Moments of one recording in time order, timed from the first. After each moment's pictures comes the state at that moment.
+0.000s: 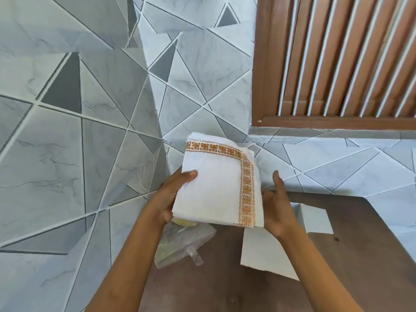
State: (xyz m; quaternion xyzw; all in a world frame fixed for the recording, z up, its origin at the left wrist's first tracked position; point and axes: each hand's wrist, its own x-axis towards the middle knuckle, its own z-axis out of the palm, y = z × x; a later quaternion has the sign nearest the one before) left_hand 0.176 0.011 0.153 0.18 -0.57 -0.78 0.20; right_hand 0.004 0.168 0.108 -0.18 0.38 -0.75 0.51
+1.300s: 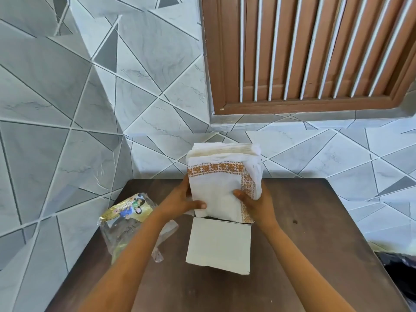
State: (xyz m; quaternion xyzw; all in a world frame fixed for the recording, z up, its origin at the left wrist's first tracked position) left_hand 0.055 0.057 0.081 0.20 -0.84 -0.50 0.11; right_hand -0.085 0.230 0.049 -0.26 0.68 -0.67 0.15
